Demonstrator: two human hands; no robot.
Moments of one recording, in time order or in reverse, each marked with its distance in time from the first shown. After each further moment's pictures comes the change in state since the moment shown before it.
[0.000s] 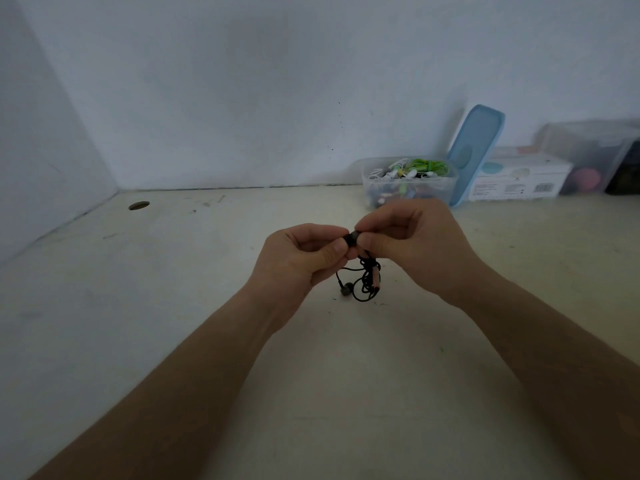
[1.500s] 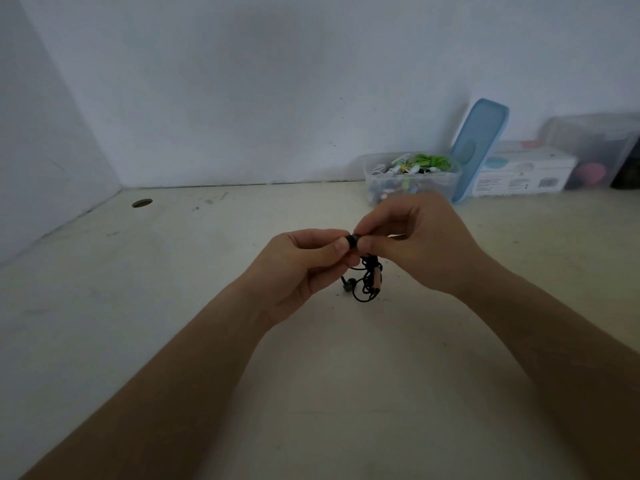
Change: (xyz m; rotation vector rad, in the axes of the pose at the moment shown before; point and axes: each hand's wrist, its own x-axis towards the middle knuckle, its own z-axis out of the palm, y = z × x) left_hand -0.003 0.007 -0.008 -0.078 -0.087 -0.201; right_hand 0.000 -0.004 -0.001 -0.184 -0.075 -0.079
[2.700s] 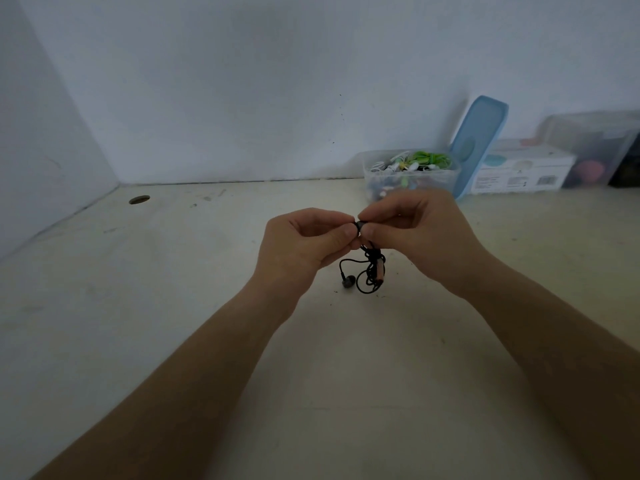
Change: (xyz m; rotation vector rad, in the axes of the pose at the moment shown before) left_hand 0.004 -0.005 0.013 0.183 0.146 0.333; right_hand 0.000 0.006 -0.001 0.169 0.088 0.084
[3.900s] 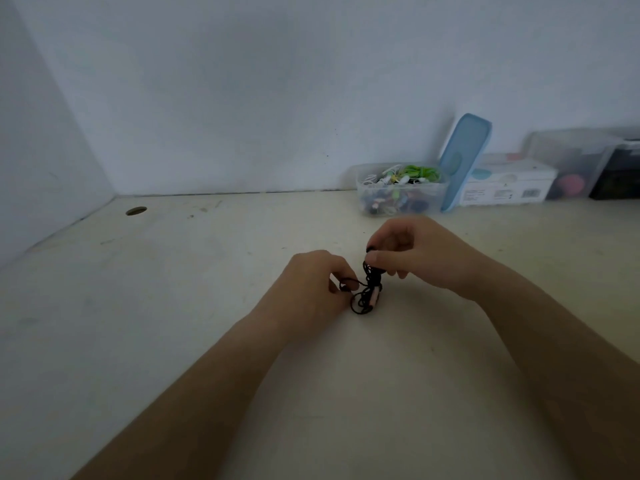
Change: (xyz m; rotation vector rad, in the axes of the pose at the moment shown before) left_hand -0.001 -0.018 -0.002 1.115 -0.237 0.196; right_hand 0.007 0.012 -0.024 -0.285 -0.228 0.231
